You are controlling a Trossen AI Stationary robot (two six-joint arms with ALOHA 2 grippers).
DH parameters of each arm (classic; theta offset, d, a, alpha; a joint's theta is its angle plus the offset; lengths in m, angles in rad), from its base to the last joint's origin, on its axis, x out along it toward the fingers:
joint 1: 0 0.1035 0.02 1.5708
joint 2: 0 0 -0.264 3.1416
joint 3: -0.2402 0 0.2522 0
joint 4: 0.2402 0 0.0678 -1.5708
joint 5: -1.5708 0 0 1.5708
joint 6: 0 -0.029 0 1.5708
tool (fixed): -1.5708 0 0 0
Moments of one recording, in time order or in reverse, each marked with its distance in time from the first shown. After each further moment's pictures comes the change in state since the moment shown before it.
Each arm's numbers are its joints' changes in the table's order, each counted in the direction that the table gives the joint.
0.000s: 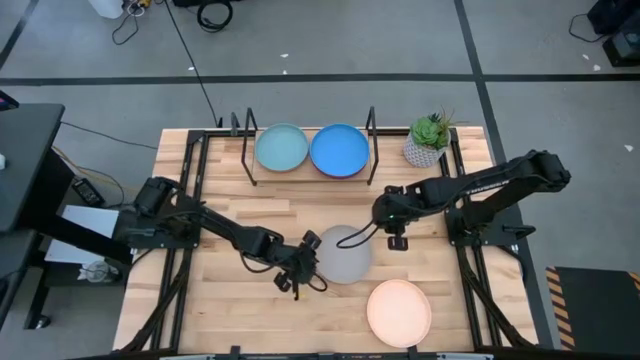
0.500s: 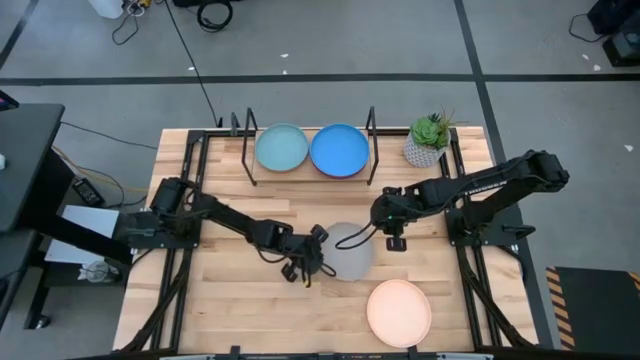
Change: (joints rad) left arm 0.094 -0.107 -0.002 -0.088 0.102 -0.102; right arm 0.002 -0.017 0.007 -0.034 -0.001 0.008
